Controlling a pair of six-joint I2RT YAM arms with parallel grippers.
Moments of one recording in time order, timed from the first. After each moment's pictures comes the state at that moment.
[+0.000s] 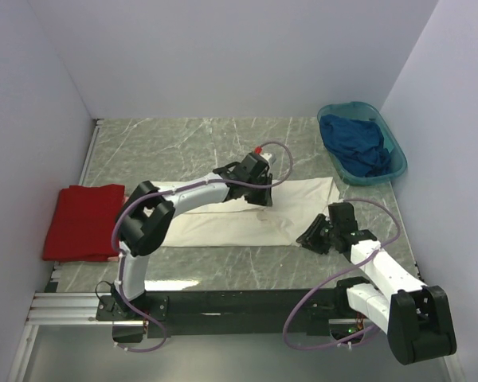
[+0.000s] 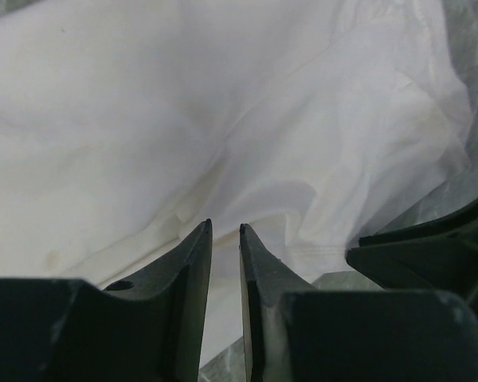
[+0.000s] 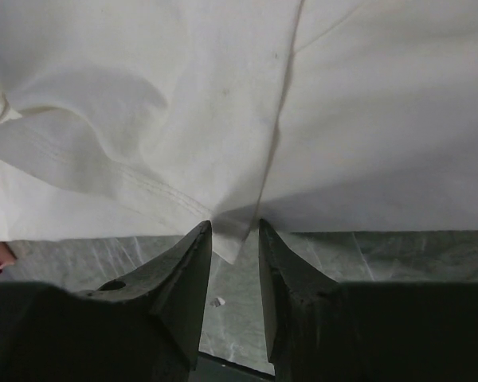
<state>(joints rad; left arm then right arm) -0.83 1.96 1.48 -0.31 0.12 -0.56 0.16 0.98 0.35 -0.37 -0.24 0.80</state>
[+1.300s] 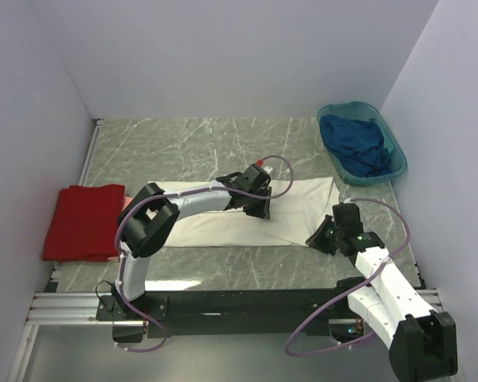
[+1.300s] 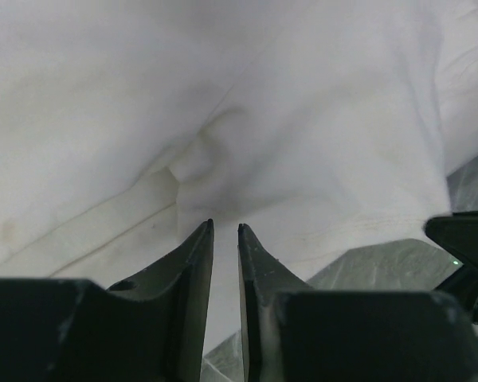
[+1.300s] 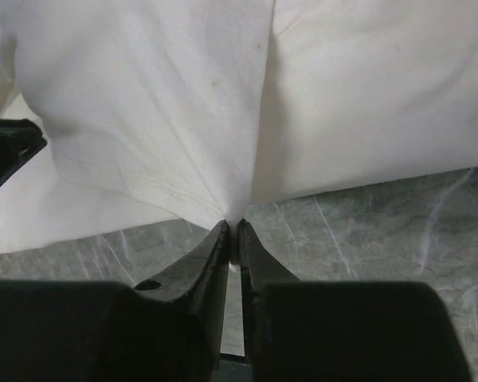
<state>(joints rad) -0.87 2.00 1.40 -0.30 0.13 -0.57 0.16 0.82 0.39 -0.54 -0.14 0.78</state>
